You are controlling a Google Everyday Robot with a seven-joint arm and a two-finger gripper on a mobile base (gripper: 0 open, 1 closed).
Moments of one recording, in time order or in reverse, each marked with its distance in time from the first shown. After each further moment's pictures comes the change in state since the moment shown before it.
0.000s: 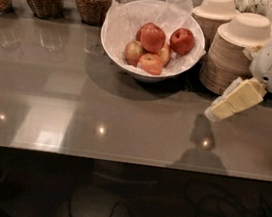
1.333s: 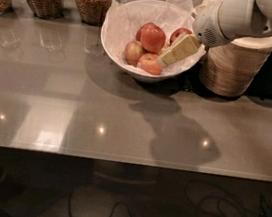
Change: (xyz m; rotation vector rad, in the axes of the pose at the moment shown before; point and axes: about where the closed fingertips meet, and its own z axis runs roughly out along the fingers) arm -0.126 -0.087 0.100 0.088 -0.249 -0.087
